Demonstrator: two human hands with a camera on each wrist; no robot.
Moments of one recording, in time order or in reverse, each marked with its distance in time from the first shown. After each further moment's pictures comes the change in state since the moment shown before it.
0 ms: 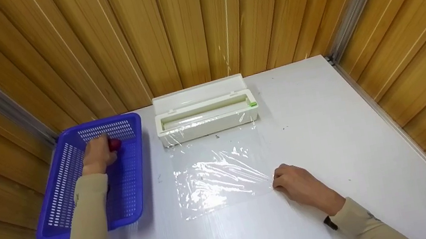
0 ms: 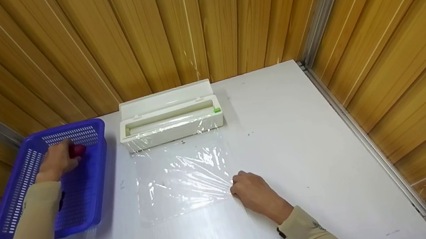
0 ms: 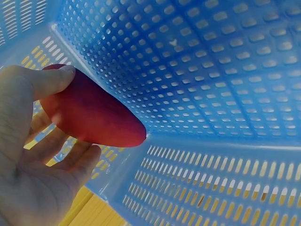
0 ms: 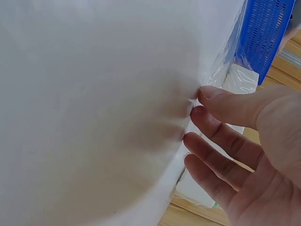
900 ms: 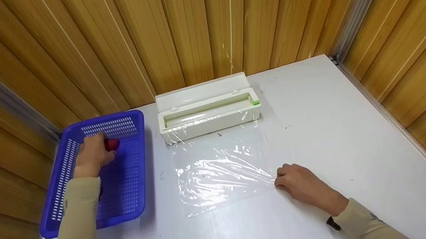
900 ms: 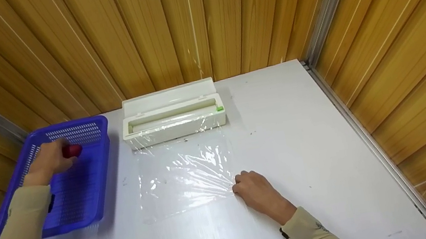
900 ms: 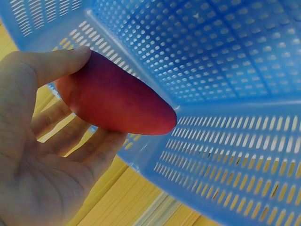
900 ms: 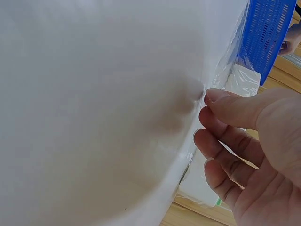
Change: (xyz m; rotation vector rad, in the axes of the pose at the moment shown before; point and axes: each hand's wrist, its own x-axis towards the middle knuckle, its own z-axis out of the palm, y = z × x) left_hand -0.025 0.011 -0.035 -0.034 -0.073 -0.042; right_hand -0.001 0.000 0.002 -0.059 0.077 -0.031
